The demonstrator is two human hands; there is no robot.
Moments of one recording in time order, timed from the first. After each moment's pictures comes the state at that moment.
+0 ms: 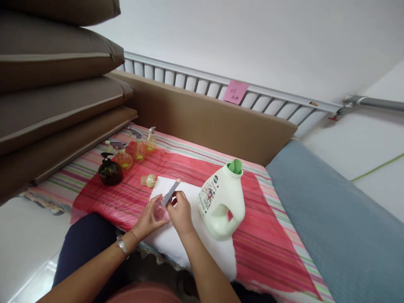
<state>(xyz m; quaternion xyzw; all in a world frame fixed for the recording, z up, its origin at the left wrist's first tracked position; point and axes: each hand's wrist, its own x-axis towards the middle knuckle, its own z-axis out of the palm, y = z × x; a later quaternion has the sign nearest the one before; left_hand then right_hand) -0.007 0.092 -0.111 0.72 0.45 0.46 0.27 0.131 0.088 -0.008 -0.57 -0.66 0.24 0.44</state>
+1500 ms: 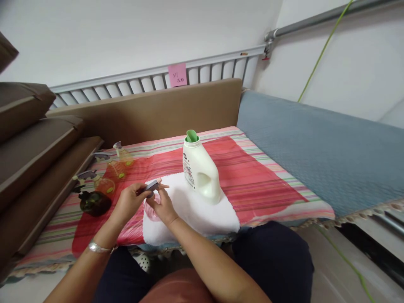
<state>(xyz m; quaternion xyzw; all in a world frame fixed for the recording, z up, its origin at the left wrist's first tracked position) -0.004 0.113 0.058 0.80 0.49 0.27 0.22 0.108 0.087 -0.038 -0.45 -0.53 0.35 0.63</state>
